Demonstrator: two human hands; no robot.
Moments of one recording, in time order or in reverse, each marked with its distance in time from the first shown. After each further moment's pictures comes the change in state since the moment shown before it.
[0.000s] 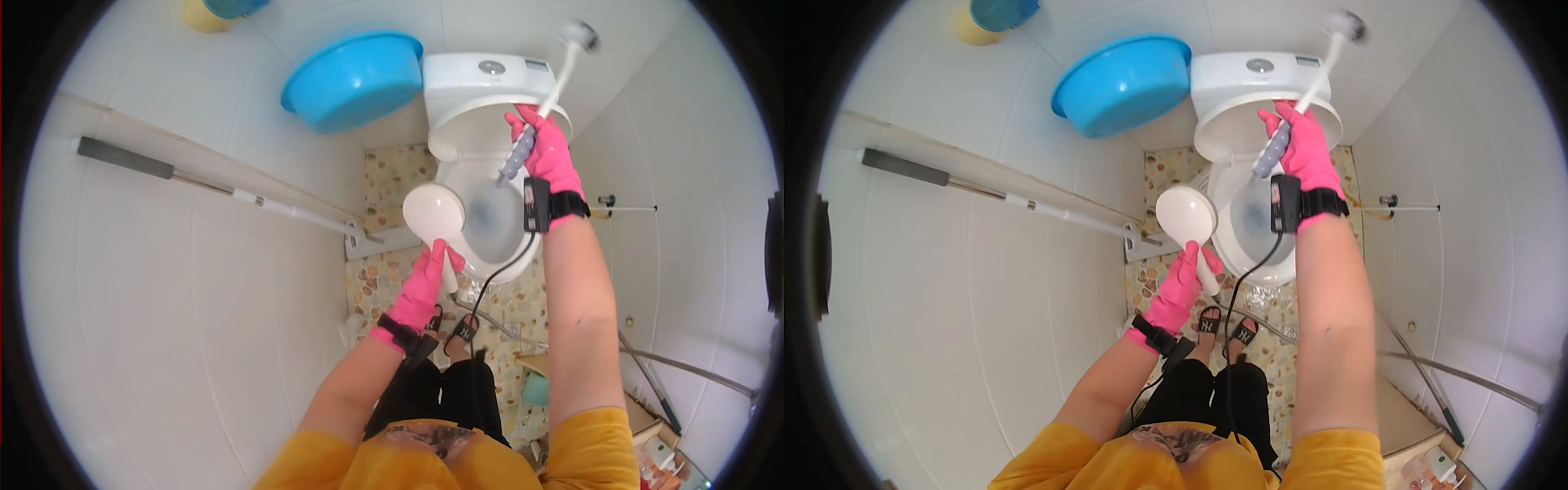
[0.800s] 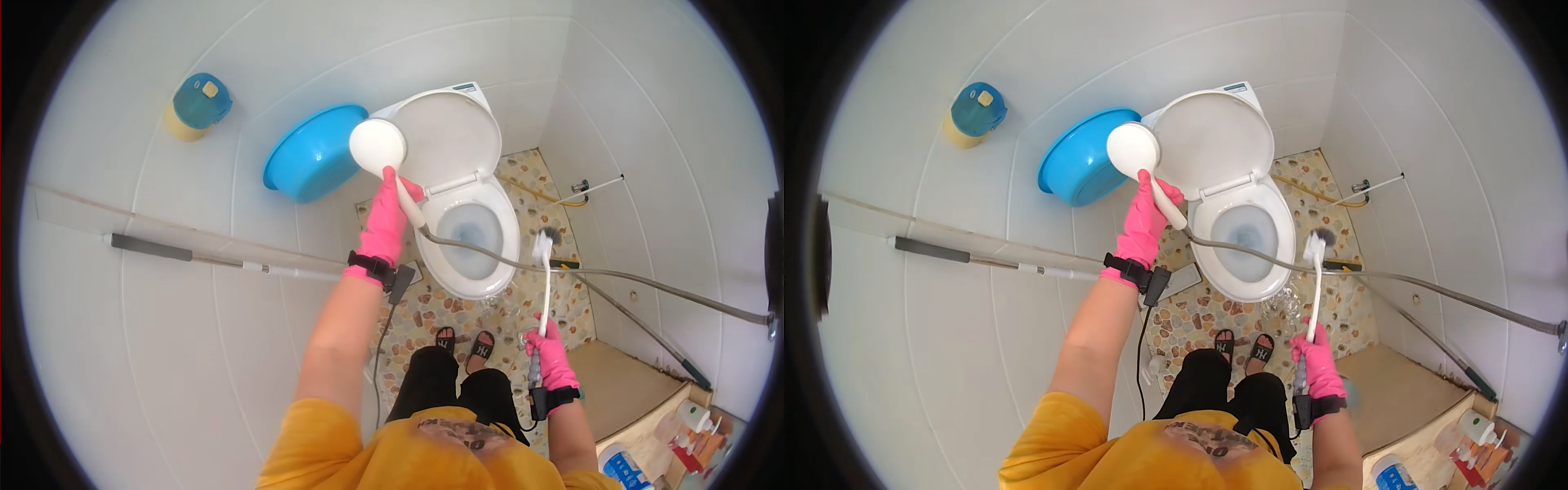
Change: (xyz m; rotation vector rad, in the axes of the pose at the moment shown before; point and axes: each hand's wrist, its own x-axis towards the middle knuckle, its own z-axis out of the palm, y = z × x) left_hand 0.124 0.131 0.076 0.087 -0.075 0.152; right_hand -0.338 0.072 -0.196 -0.277 0.411 0.290
